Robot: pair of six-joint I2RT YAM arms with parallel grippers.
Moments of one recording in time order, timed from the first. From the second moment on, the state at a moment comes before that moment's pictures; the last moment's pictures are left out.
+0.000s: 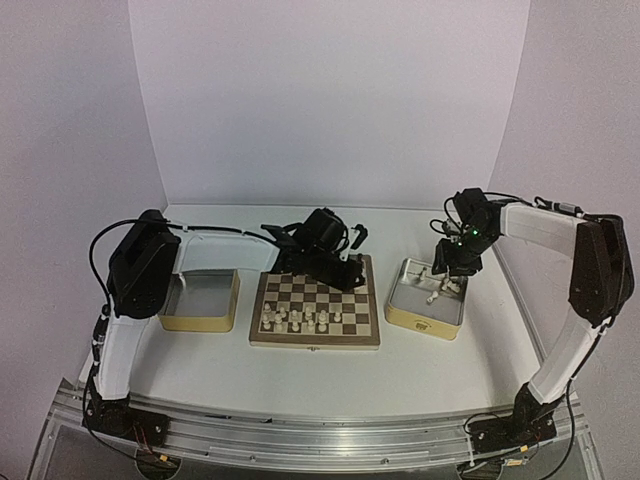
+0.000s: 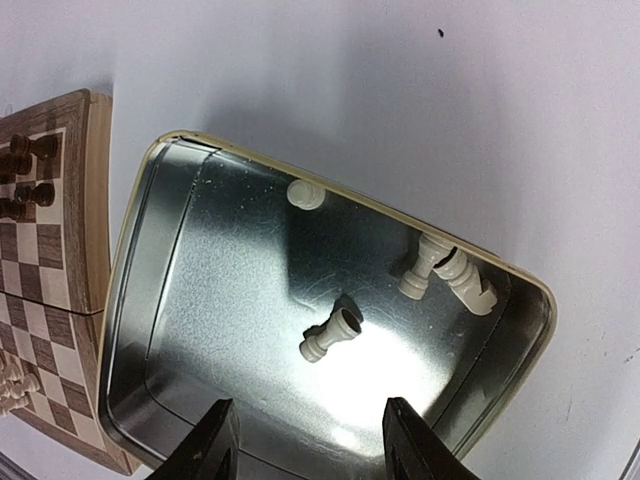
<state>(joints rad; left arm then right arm) -0.93 2.19 1.71 -0.24 0.17 -0.35 0.25 1.73 1.29 -0.75 -0.10 0.28</state>
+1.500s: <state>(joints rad) -1.01 2.15 1.35 0.23 -0.06 0.00 0.25 1.72 1.23 -0.75 -0.10 0.30</state>
